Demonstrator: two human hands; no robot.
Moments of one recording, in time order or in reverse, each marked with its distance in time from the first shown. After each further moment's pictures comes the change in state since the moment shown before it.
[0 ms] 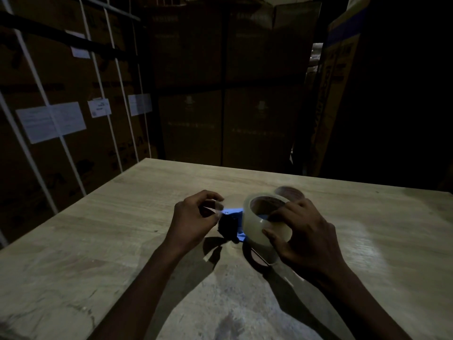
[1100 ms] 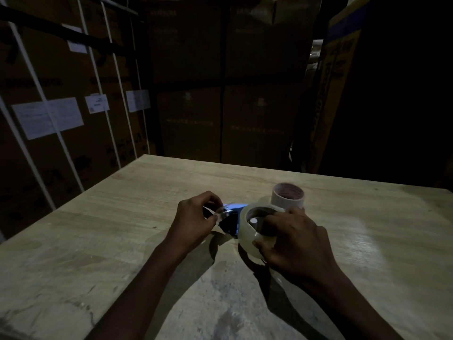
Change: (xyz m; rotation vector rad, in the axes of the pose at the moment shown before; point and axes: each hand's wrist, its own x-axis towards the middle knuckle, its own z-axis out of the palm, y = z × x) left_hand -0.001 -0.004 0.000 0.163 0.005 0.072; right_hand 0.002 -0.030 -0.007 -0.003 -0.182 0.082
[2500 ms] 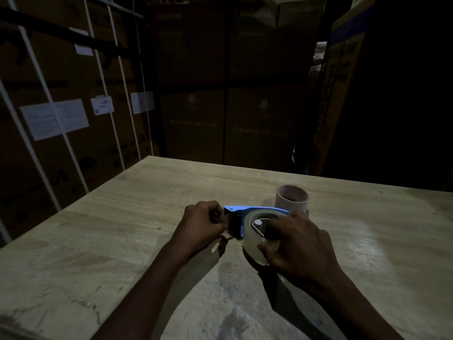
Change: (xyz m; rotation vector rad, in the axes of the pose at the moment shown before) left_hand 0.000 -0.004 0.008 0.014 -0.121 -0.141; right_hand -0.002 0.007 0.008 -0.050 -0.096 0.063
